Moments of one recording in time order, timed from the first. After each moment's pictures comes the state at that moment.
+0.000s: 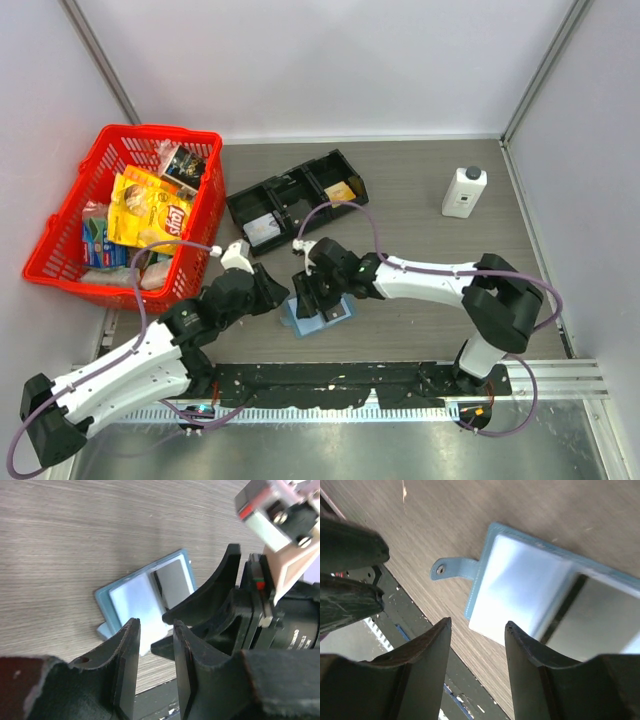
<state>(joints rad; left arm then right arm) -0.86 0.69 0.47 -0.40 -0.26 -0.99 1.02 1.66 1.00 -0.22 -0.27 0.50</state>
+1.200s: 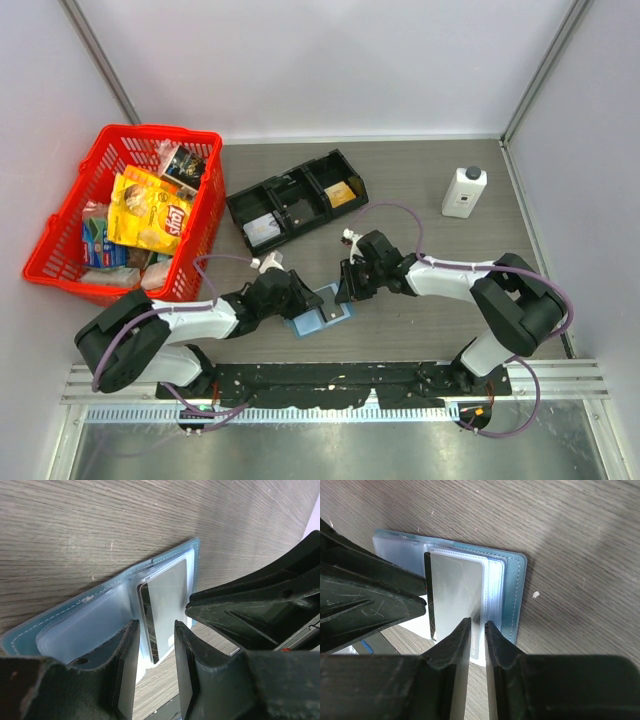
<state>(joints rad) -0.86 1.33 0.37 0.28 -0.05 -1.24 0.72 1.56 0.71 -0.05 -0.36 0.50</state>
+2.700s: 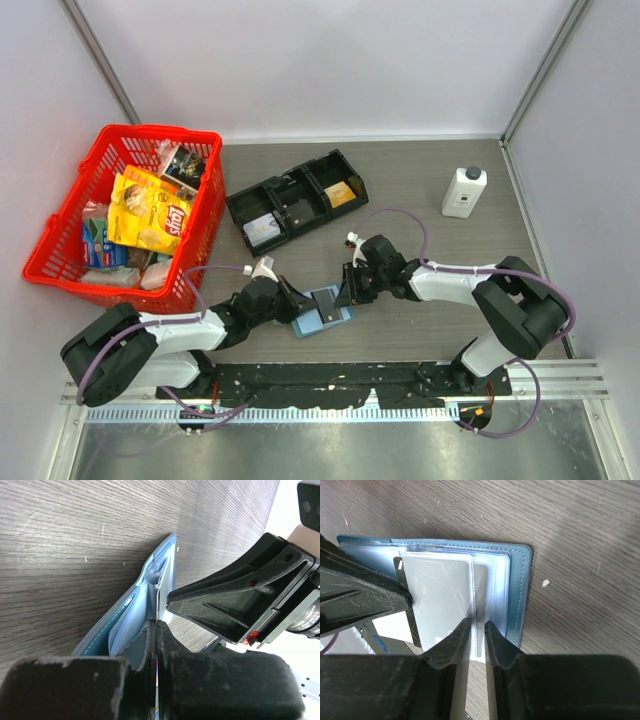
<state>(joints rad) -0.86 1.24 0.24 0.44 -0.03 -1.33 0.72 1.54 0.64 0.03 -0.40 0.57</state>
